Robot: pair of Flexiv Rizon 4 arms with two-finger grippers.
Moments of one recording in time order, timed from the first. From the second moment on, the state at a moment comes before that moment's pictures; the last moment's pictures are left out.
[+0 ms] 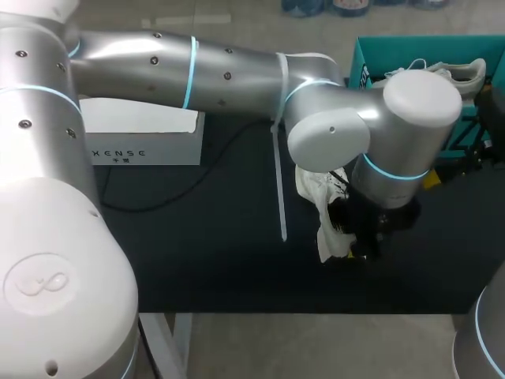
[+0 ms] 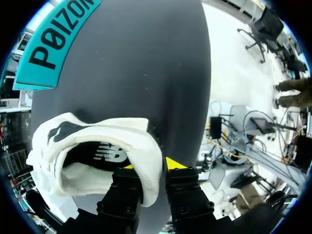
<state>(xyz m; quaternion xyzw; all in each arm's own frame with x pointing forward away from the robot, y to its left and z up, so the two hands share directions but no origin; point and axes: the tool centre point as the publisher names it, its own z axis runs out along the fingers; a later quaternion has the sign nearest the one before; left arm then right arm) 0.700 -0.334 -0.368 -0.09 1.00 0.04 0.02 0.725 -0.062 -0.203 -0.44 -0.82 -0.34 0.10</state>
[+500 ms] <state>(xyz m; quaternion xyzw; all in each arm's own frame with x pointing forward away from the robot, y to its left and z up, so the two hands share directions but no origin) 0.688 -0.316 -0.357 -0.07 1.00 0.04 0.02 0.725 -0.062 -0.203 -0.44 -0.82 -0.34 0.10</state>
